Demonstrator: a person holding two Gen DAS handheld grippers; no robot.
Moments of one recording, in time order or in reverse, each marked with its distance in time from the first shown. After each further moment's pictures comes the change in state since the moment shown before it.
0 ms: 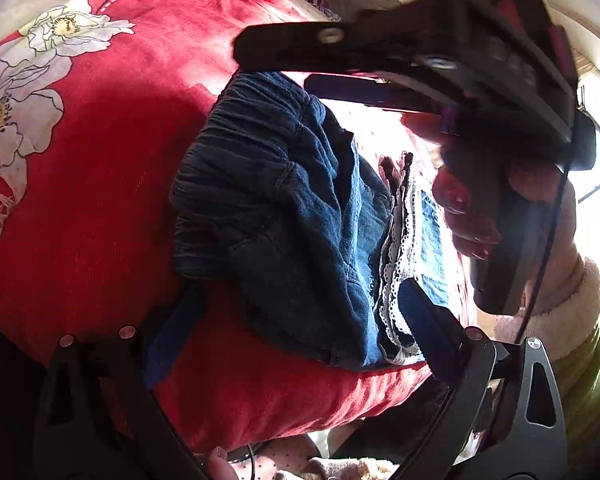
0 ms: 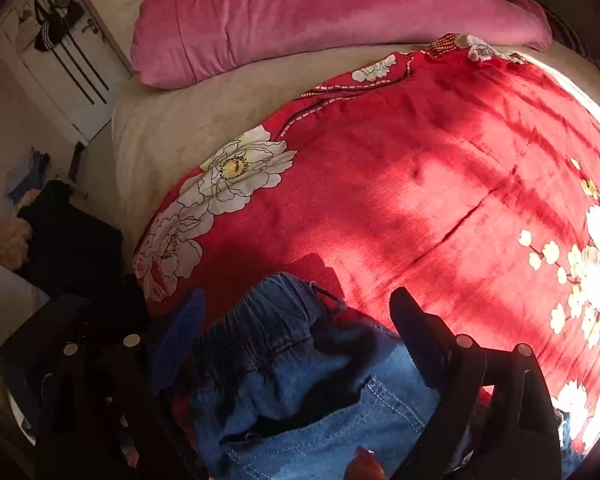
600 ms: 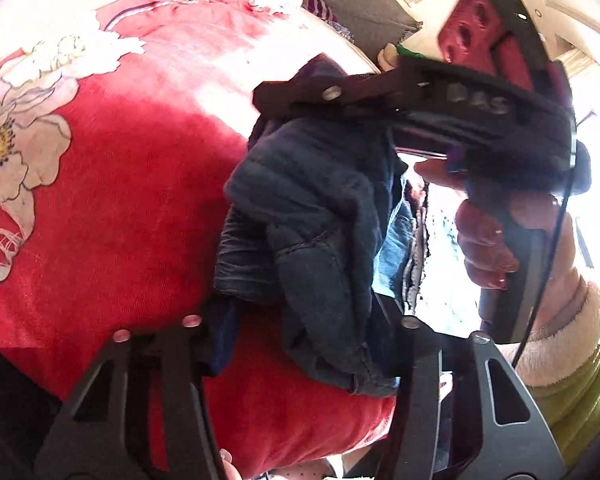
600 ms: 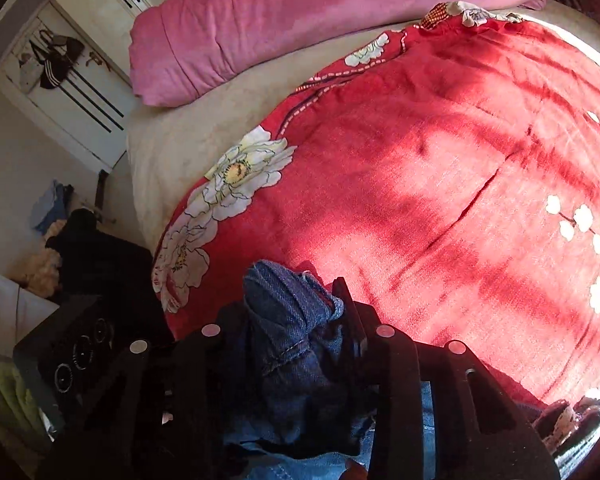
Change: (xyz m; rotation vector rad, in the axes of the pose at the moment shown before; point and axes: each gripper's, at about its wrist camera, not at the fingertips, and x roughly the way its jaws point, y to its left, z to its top) left arm 0.009 -0.003 0.002 0.023 -0.063 0.060; right arm -0.018 -0.024 -0.019 0.116 -0.089 0.155
